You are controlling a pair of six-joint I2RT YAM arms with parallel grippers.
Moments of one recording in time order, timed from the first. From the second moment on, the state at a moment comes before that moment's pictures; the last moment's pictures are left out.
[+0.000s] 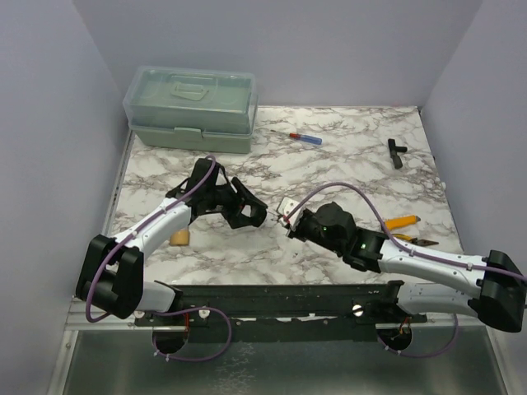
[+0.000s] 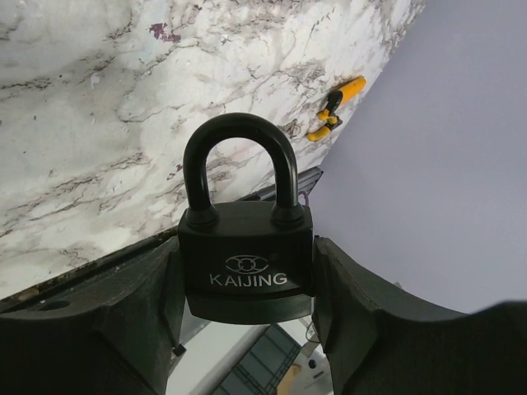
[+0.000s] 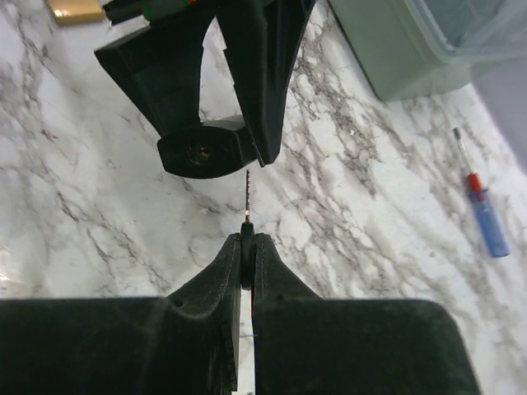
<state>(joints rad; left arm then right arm) -0.40 1.35 0.81 -0.29 0.64 -1.24 1.03 1.10 0.65 0.14 0.11 -0.31</state>
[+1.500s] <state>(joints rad) -0.38 1.38 0.91 -0.60 0.49 -1.21 1.24 1.27 0.72 0.16 0.24 -0.92</state>
